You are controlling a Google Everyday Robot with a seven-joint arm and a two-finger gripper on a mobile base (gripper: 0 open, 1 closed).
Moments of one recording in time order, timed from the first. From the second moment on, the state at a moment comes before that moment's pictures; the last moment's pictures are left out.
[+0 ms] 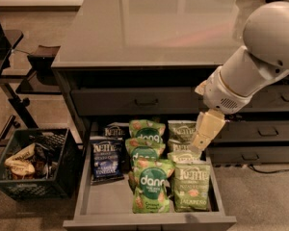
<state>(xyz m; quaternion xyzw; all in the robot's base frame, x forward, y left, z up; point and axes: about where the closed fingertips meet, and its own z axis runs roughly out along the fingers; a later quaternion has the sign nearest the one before) 0.478 -0.140 0.824 -0.60 0.77 0.10 0.18</state>
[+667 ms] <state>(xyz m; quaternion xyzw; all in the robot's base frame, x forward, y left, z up) 0.487 -0.103 0.748 -0.59 0.77 0.14 0.17</state>
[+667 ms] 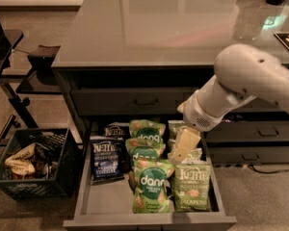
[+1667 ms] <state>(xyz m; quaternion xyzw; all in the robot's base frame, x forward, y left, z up) 0.533 -0.060 0.626 -0.53 0.80 0.25 0.15</state>
